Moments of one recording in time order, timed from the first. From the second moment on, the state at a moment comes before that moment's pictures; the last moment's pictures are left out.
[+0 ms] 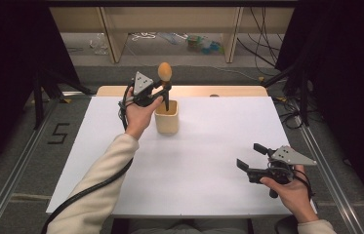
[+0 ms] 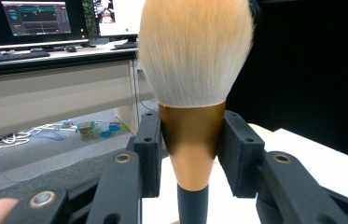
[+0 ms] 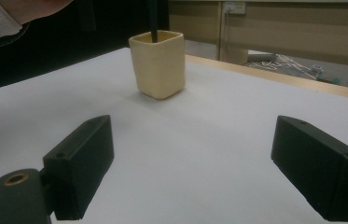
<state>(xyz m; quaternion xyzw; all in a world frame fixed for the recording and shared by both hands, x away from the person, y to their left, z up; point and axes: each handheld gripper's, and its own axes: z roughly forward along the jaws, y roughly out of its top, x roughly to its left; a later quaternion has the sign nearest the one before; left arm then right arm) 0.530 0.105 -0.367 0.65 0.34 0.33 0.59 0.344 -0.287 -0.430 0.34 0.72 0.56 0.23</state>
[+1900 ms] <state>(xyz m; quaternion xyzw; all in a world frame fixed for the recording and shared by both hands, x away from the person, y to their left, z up) 0.536 0.103 -0.385 0.66 0.35 0.32 0.59 0.344 -0.287 -0.430 0.34 0.72 0.56 0.23</state>
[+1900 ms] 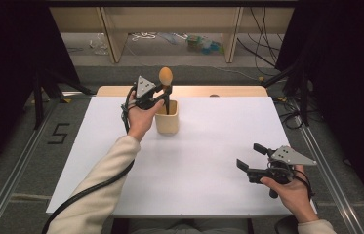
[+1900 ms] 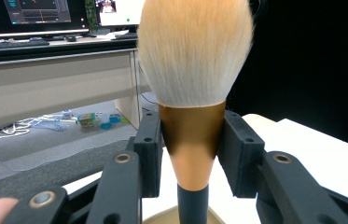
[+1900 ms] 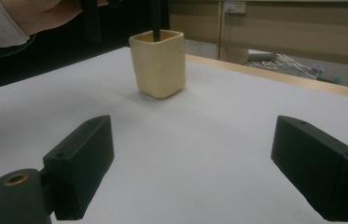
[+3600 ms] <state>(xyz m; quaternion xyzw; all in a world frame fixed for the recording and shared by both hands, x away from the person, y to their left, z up) 0.537 0.101 -0.398 0.66 0.36 0.31 0.58 0.344 -0.287 -0.430 0.34 0.72 0.56 0.23</state>
